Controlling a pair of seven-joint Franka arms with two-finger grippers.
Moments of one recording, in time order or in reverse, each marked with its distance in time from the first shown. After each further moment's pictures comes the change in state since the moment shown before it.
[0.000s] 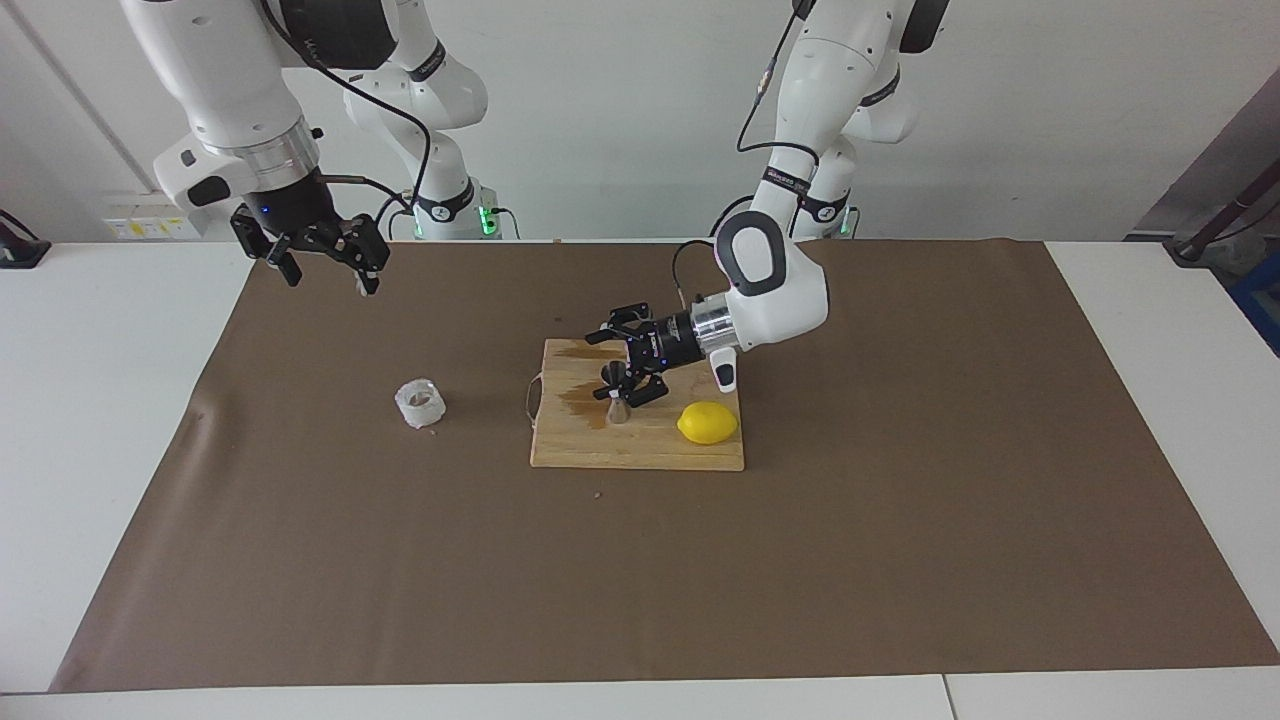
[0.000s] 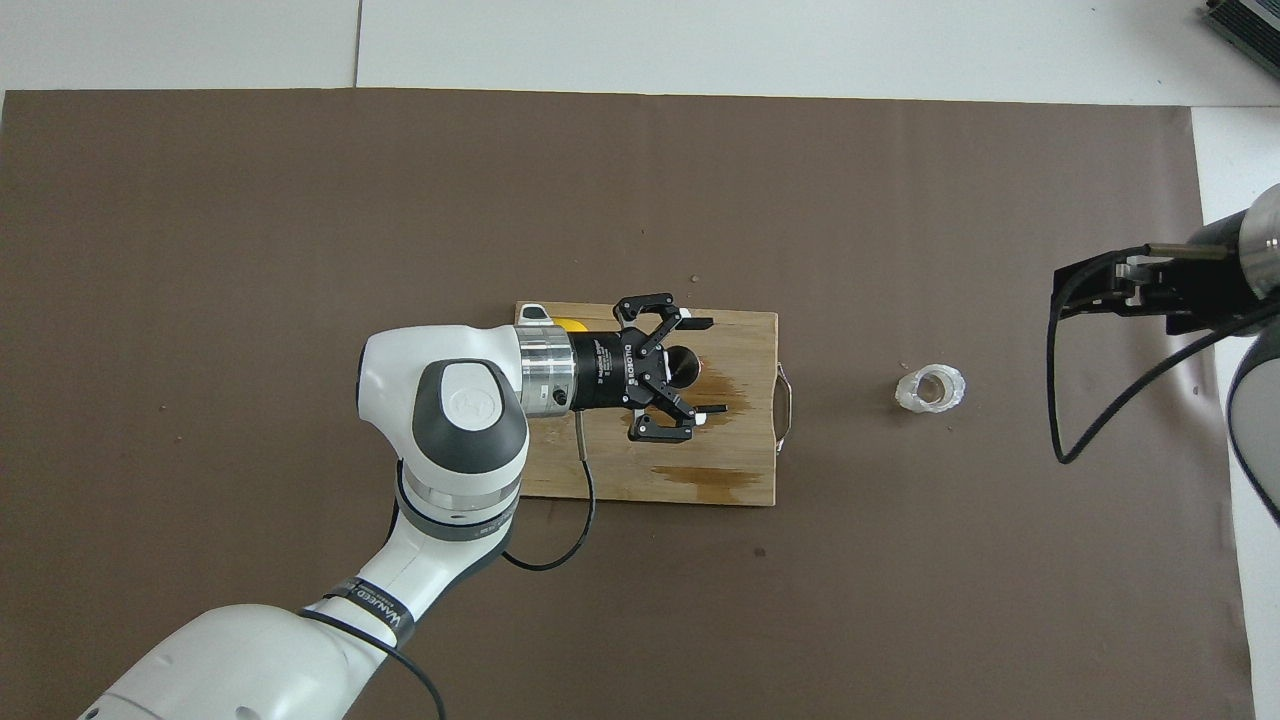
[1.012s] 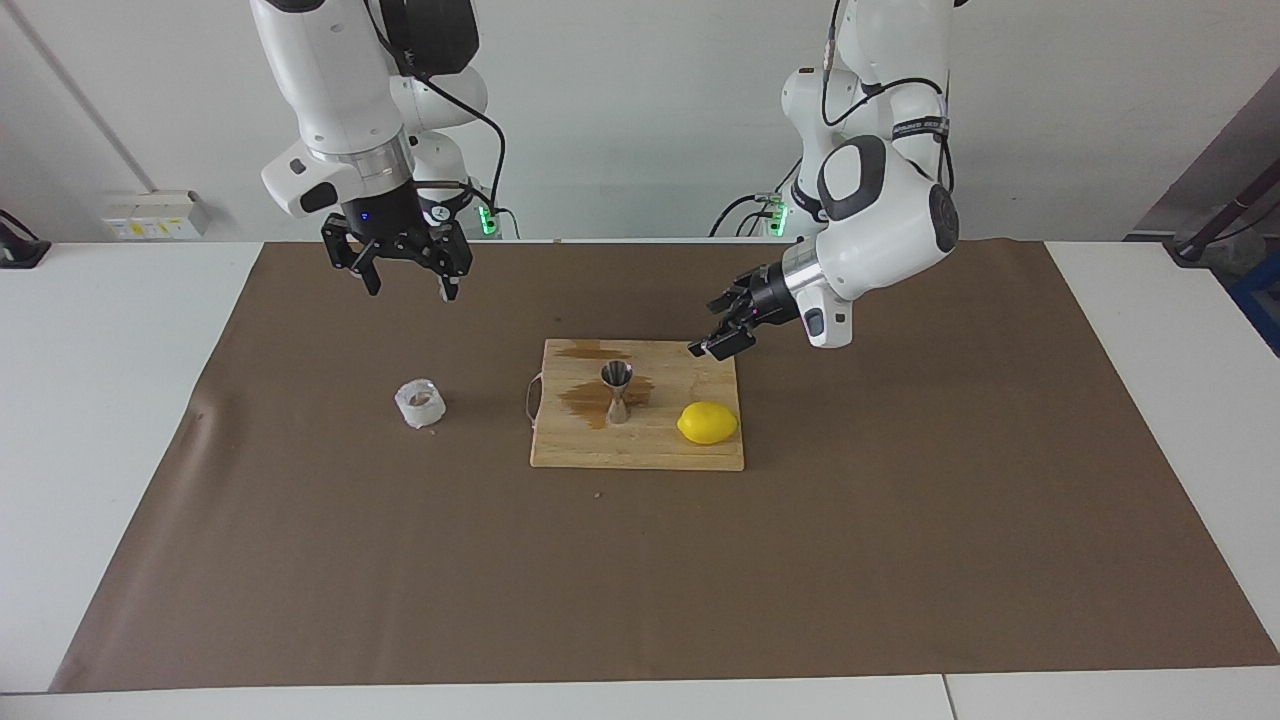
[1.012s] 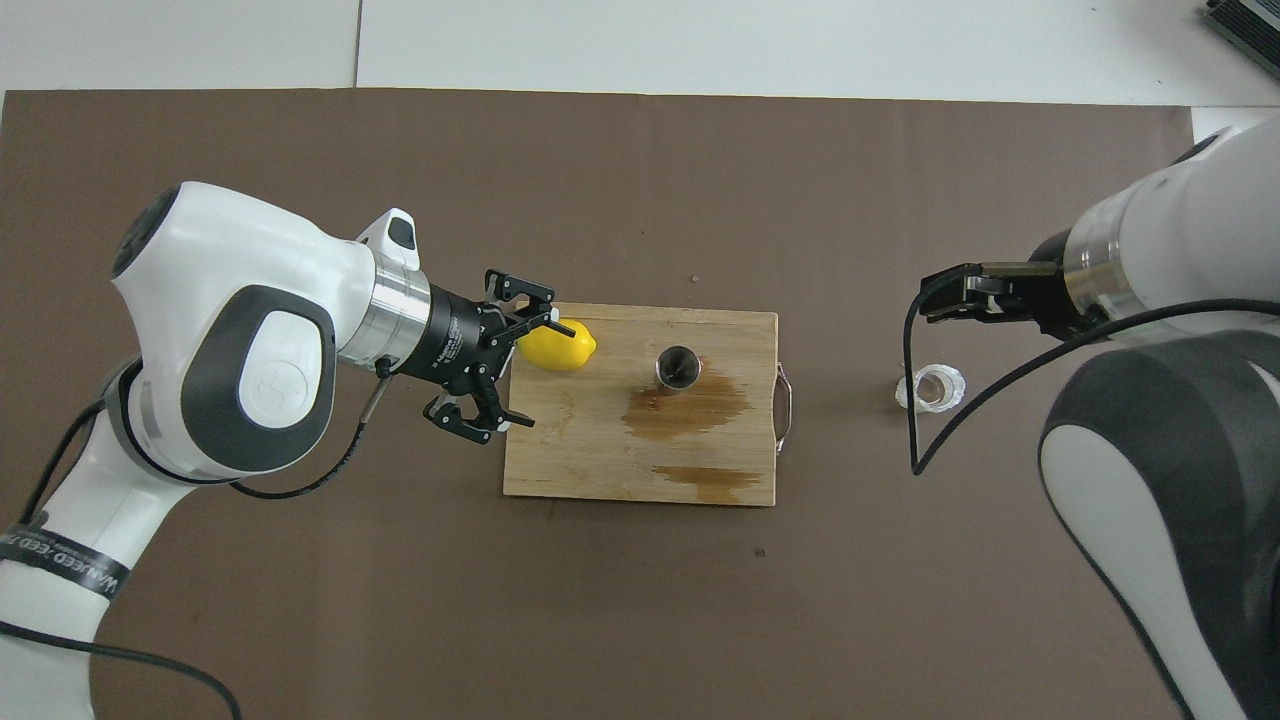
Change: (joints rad) left arm 0.133 -0.190 0.111 0.095 0.966 -0.381 -0.055; right arm 0.130 0.004 0.018 -0.090 0.001 0.131 0.088
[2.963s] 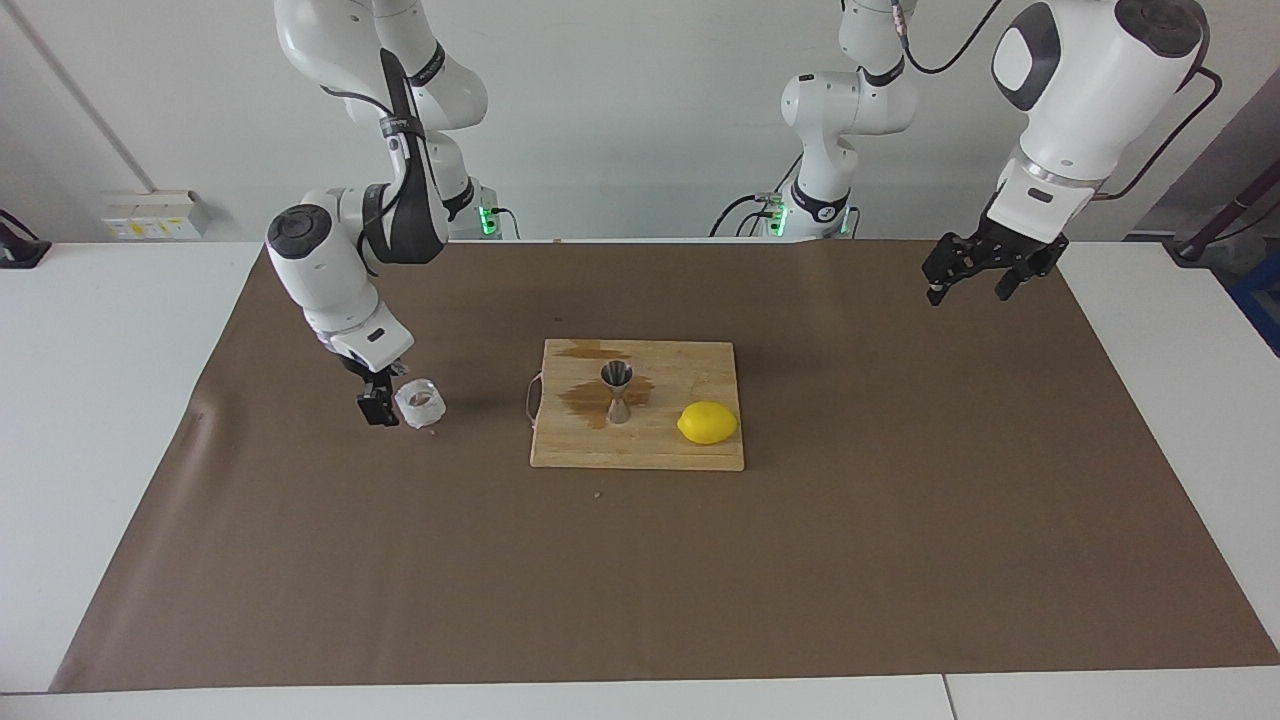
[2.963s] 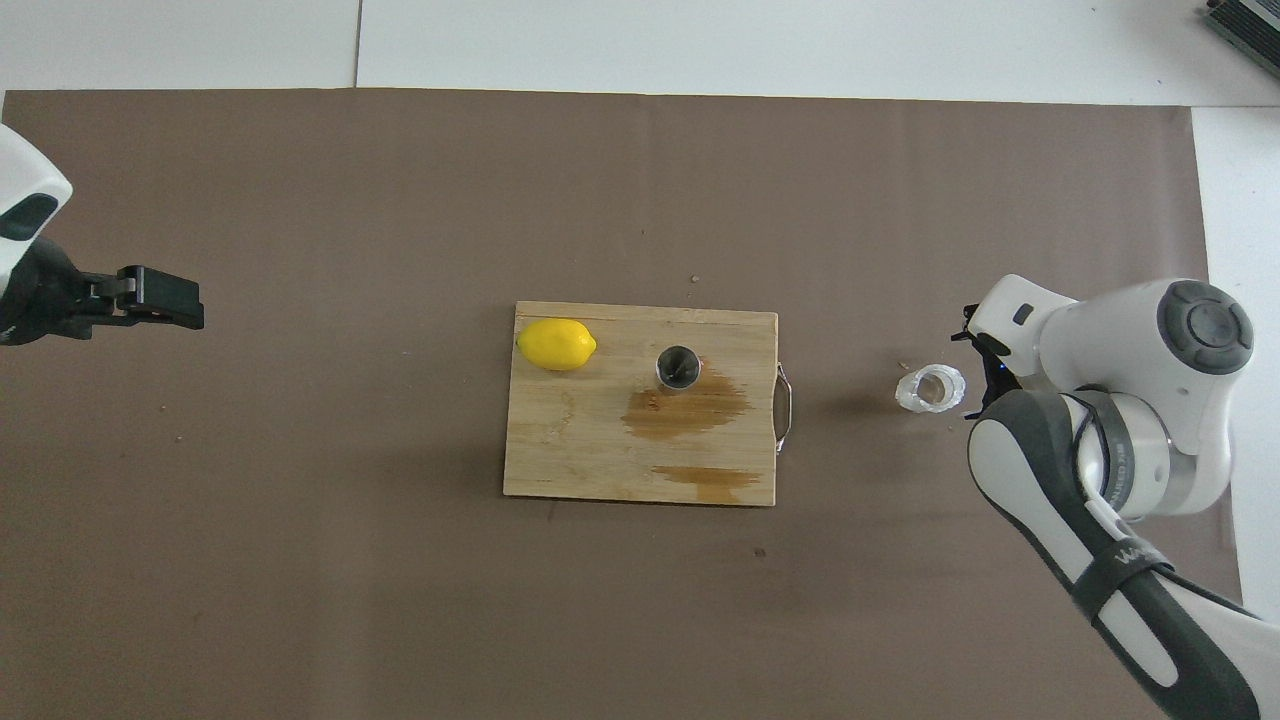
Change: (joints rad) left arm 0.276 -0.166 0.016 0.147 0.675 -0.206 0.998; right arm -0.178 0.097 -0.010 -0.524 0.051 0.588 -1.984
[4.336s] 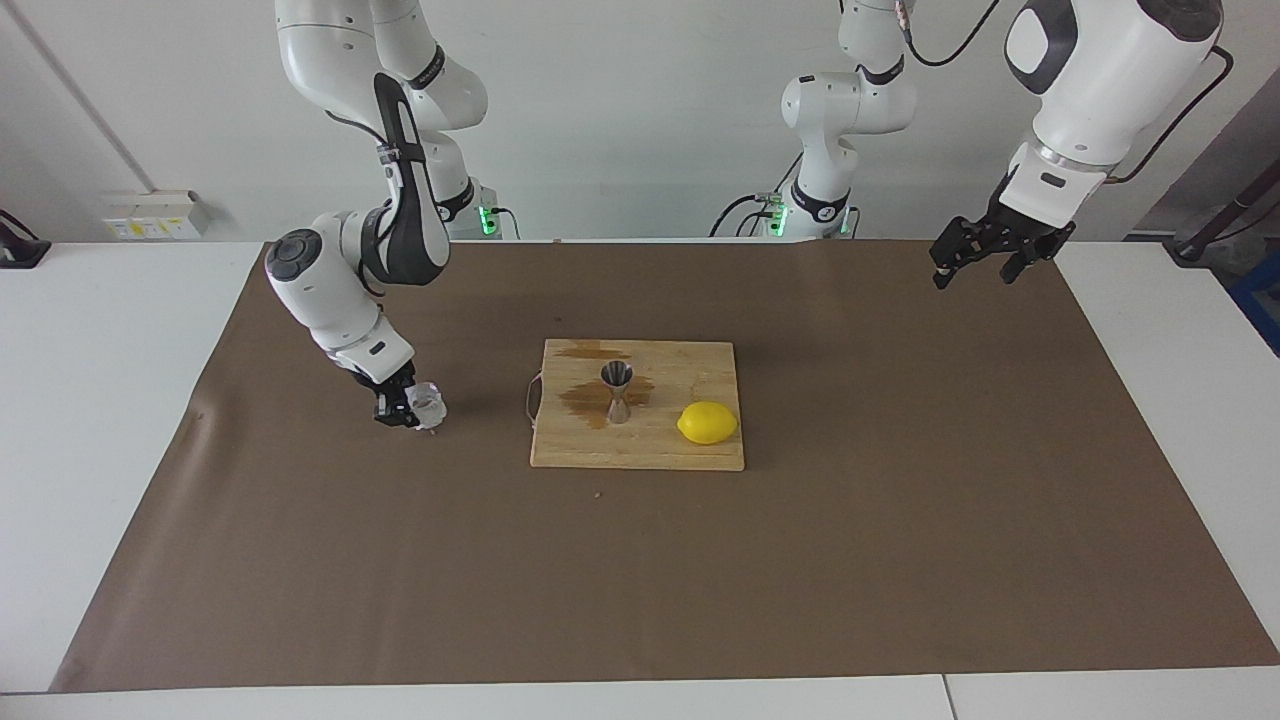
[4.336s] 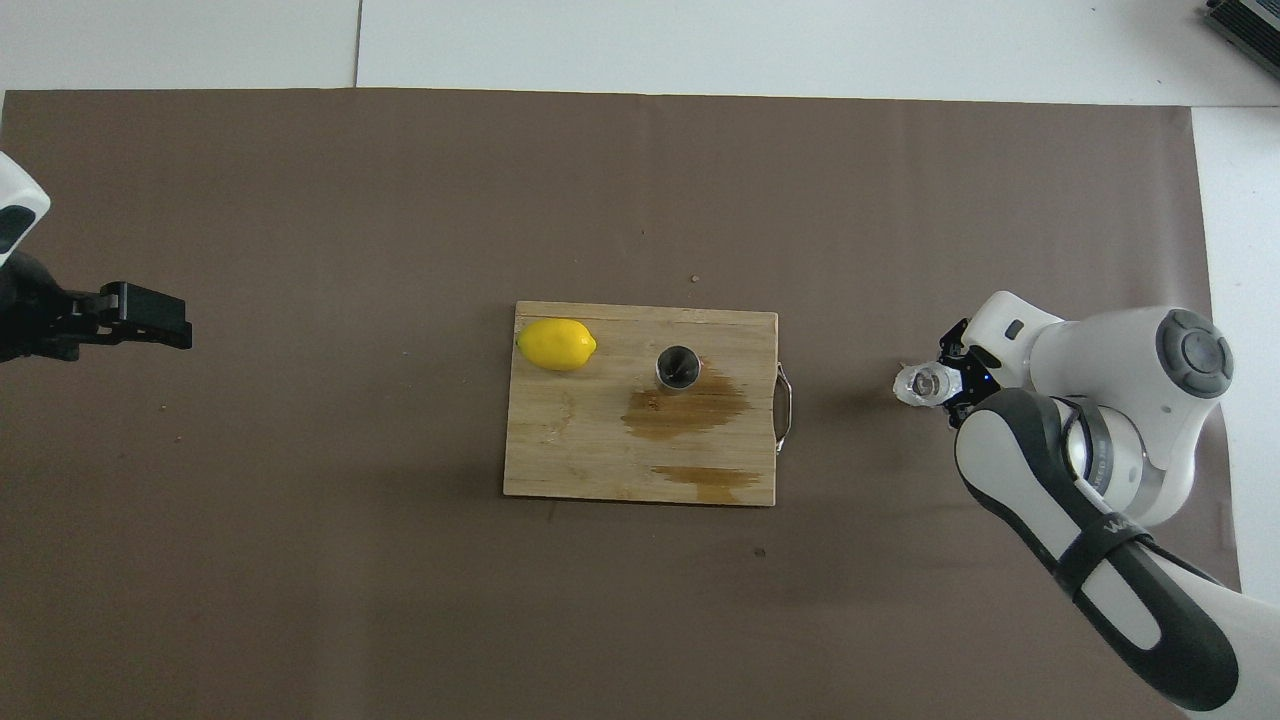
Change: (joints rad) left arm 0.034 -0.013 -0.023 0.002 -0.012 -0.062 -0.001; right arm -0.005 0.037 0.006 -0.059 0.186 0.123 -0.110
